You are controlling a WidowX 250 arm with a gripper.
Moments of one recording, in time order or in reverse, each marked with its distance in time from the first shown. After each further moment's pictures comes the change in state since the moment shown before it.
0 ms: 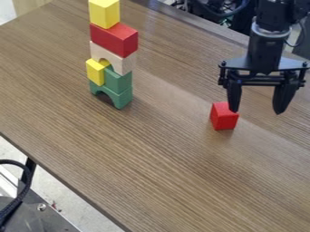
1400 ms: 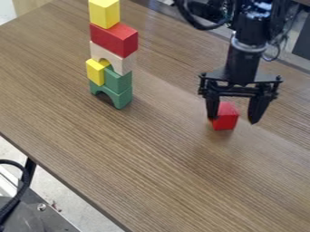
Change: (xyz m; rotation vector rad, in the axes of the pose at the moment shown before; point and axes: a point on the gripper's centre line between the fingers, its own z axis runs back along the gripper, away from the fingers) arm 0.008 0.031 -0.029 0.091 0.044 0.054
